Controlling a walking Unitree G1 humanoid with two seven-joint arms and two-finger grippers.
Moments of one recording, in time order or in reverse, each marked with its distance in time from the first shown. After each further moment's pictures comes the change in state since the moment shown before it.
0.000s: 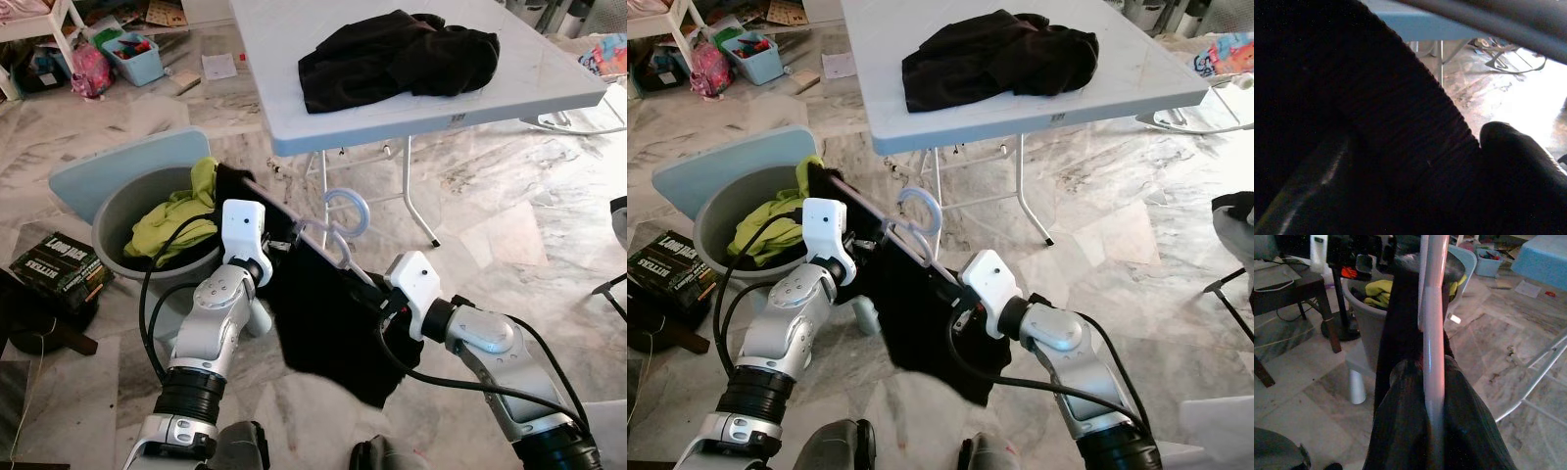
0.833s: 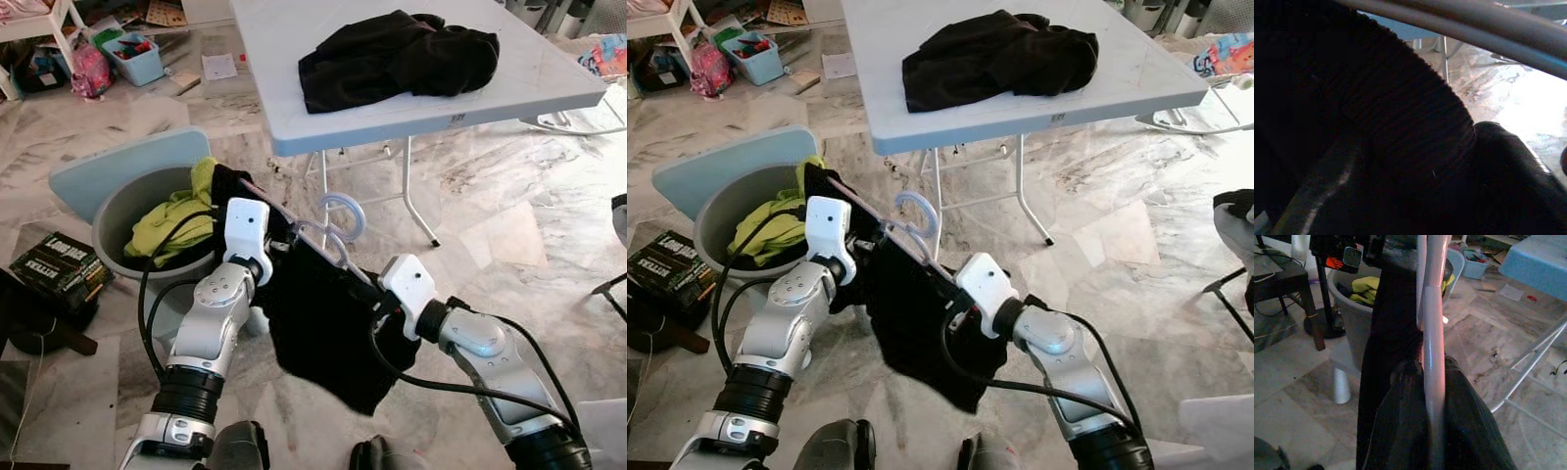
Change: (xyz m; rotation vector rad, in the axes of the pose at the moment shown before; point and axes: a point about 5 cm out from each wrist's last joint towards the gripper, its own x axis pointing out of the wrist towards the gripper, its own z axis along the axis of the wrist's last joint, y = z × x) left arm -0.001 0.005 0.003 0.068 0.014 0.016; right arm 0.005 0.001 -0.003 -0.055 0.004 -0.062
